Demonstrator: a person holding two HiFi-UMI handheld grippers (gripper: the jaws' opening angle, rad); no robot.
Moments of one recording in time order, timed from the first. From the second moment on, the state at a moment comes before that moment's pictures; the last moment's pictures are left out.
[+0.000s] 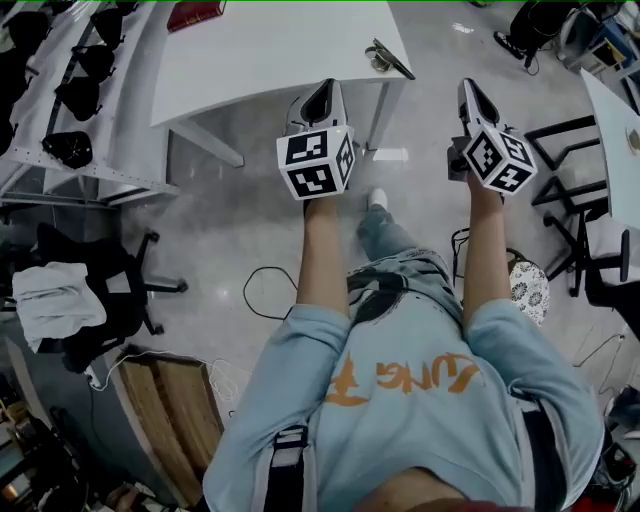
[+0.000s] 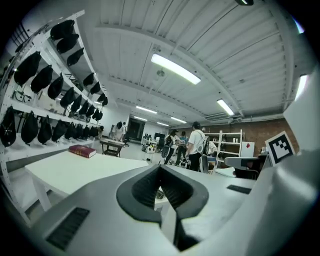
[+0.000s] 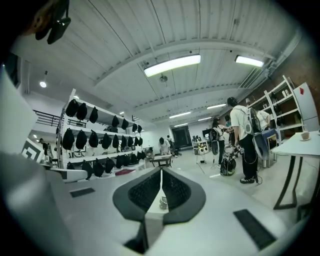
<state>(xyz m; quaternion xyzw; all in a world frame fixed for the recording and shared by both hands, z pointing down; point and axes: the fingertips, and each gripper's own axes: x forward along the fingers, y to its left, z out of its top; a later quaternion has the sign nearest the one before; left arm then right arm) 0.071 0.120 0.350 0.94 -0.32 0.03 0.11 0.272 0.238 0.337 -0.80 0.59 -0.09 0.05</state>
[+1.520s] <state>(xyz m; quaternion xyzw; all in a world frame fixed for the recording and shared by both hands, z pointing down) 0.245 -0.022 0.442 0.92 -0.36 0.14 0.13 0.360 0.032 0.412 -0.70 0.71 -0.12 -0.04</state>
